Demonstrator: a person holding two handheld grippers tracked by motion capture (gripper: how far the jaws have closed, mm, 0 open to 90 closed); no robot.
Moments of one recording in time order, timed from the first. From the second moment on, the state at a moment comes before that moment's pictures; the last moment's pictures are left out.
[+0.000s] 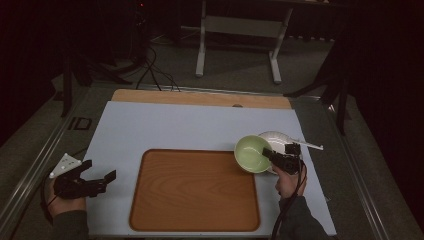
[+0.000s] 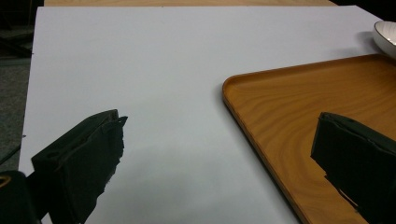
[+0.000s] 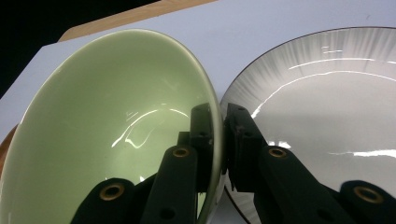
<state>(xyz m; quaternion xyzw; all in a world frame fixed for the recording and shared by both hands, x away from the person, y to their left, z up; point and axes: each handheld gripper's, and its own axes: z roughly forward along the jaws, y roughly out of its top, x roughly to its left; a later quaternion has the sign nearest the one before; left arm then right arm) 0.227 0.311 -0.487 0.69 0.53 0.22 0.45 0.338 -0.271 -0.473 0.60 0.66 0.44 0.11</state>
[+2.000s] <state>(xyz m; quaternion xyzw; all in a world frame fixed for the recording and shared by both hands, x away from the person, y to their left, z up) 0.226 0.312 -0.486 0.69 0.53 0.22 0.45 0.325 -0.218 -0.475 0.55 0.70 0.45 0.09</state>
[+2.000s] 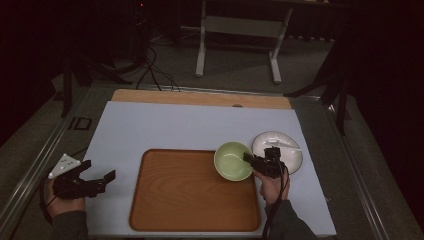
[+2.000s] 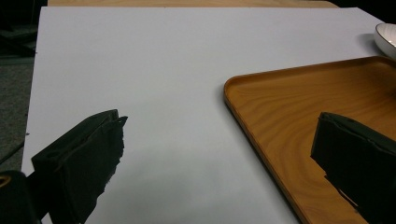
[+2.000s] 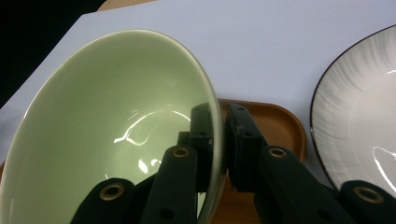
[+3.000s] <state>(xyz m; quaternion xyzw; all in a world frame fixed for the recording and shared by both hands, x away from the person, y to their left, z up) 0.225 0.313 -0.487 0.68 0.53 0.22 0.45 0.313 -0.188 -0.478 0.51 0.73 0.45 0.06</state>
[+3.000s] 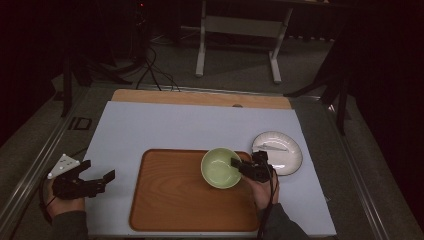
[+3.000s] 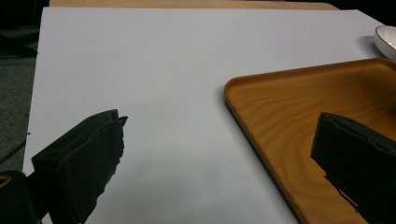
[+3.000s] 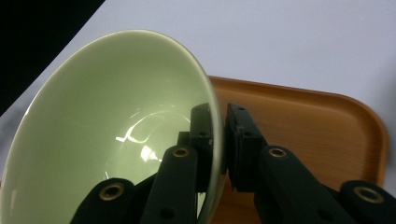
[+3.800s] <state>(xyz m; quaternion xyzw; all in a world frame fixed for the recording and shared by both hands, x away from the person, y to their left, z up) 0.225 0.312 -0.486 0.69 0.53 0.22 0.45 0.306 -0.156 -0.487 0.49 0.76 0.44 0.05</state>
